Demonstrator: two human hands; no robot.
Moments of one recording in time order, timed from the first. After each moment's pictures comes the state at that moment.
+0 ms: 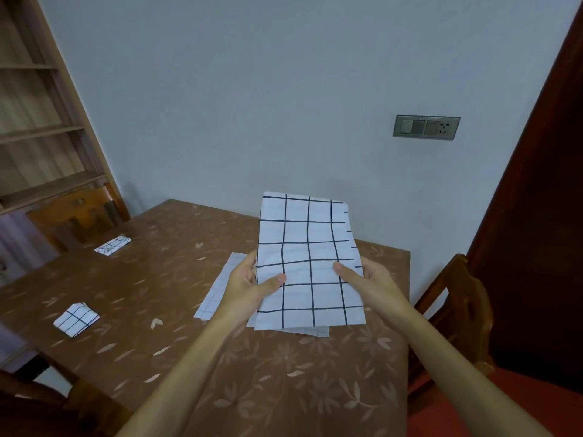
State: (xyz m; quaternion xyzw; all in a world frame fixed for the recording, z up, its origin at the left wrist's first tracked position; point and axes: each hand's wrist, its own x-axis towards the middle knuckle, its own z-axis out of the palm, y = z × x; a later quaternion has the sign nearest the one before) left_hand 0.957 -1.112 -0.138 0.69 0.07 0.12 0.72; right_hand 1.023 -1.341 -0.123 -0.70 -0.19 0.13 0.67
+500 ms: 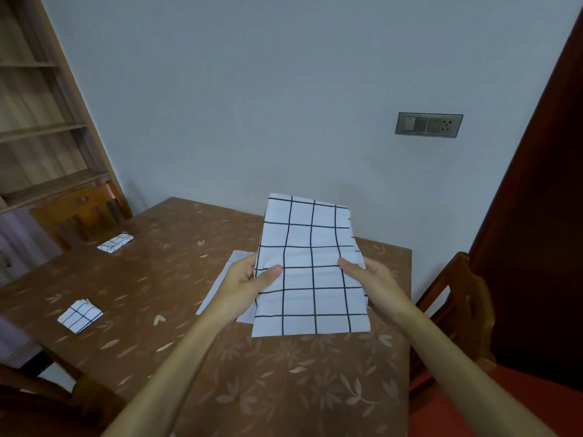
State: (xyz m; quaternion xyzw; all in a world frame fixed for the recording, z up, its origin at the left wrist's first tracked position) left_hand 0.949 -1.101 -0.126 0.74 0.04 0.09 0.67; right_hand 1.022 -1.340 -0.124 -0.68 -0.16 0.16 0.70
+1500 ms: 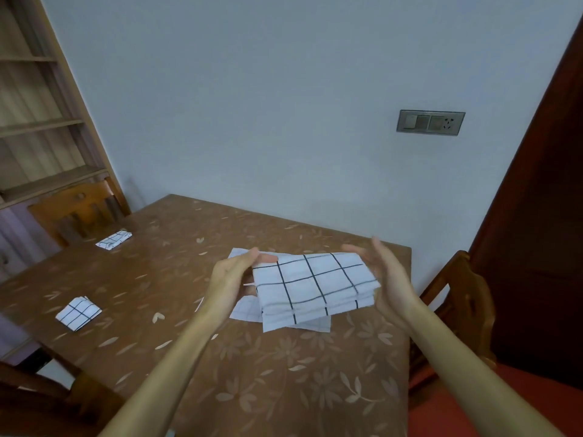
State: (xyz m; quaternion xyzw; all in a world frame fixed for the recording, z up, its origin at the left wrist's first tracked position) left_hand 0.947 -1.092 -0.126 0.69 0.07 0.16 0.71; right_hand 1.031 -1.345 -0.124 -0.58 -0.10 0.21 0.78
